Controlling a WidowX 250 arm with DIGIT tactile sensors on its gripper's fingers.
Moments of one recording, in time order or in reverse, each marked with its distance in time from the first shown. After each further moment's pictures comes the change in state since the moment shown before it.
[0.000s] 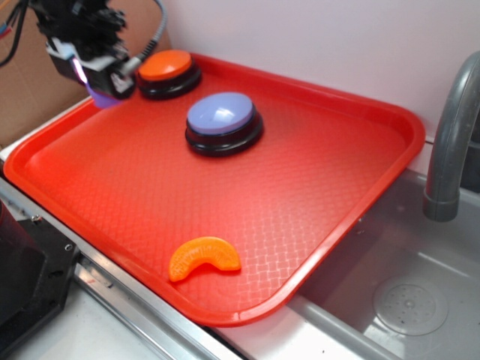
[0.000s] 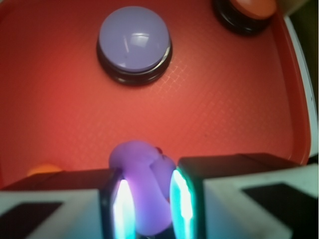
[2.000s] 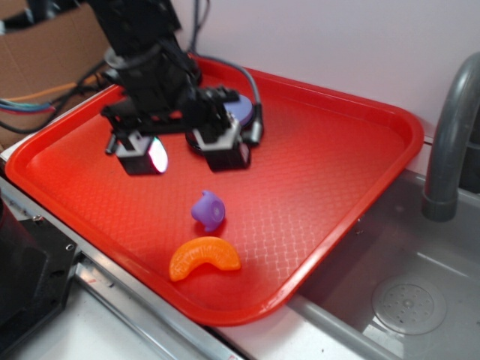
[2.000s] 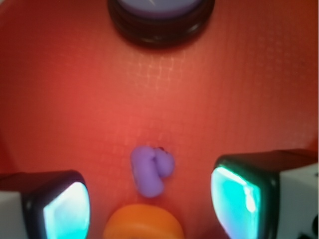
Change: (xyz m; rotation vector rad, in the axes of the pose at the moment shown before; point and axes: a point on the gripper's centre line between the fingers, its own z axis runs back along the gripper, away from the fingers) arm 0.004 -0.085 -0.084 -0.059 -0.046 0.568
